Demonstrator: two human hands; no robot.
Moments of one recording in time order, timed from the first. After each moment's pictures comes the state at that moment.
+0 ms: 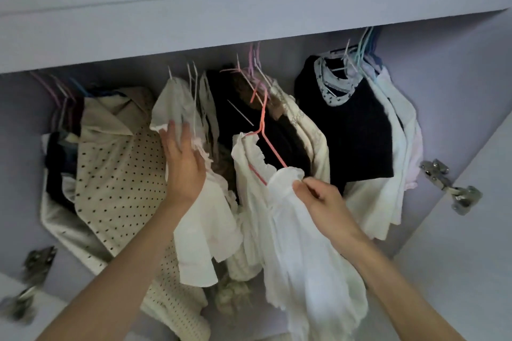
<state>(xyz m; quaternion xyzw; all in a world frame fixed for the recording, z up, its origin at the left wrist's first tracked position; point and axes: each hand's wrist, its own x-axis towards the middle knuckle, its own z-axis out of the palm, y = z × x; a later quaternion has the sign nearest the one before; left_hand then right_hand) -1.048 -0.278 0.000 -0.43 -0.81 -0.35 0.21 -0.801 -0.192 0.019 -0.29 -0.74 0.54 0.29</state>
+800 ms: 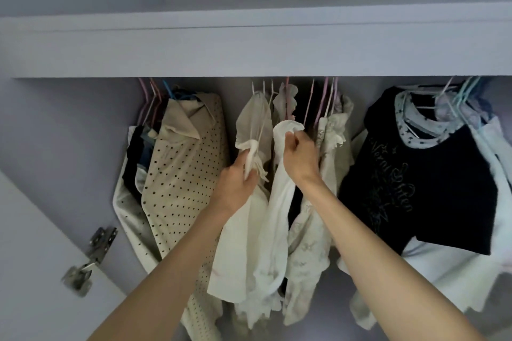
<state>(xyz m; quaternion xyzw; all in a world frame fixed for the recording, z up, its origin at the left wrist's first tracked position) -1.059 -0.294 0.019 -0.35 -0.84 -0.41 0.00 -0.995 -0.172 0.057 -0.26 -0.79 0.44 0.35</state>
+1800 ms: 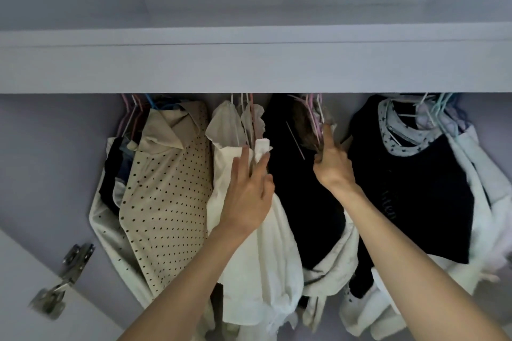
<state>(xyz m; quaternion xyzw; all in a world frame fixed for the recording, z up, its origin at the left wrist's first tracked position) -1.013 -0.261 0.029 -0.41 -0.83 -0.37 0.05 -0.954 -0.092 0.059 -0.35 -0.89 0.22 0.21</state>
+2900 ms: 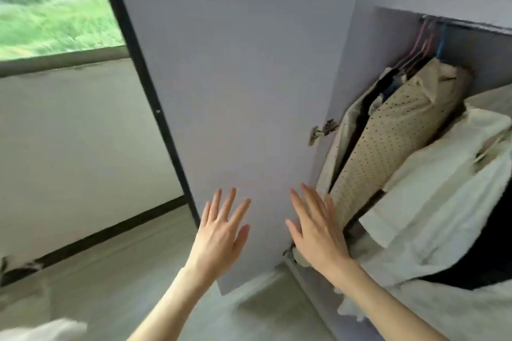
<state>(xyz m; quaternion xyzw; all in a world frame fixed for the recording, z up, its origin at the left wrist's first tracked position) -0.749 -0.639 -0.076 0.01 -0.99 -0.06 0.12 -0.824 -0.437 -0.067 0.29 -0.94 0.11 0.17</state>
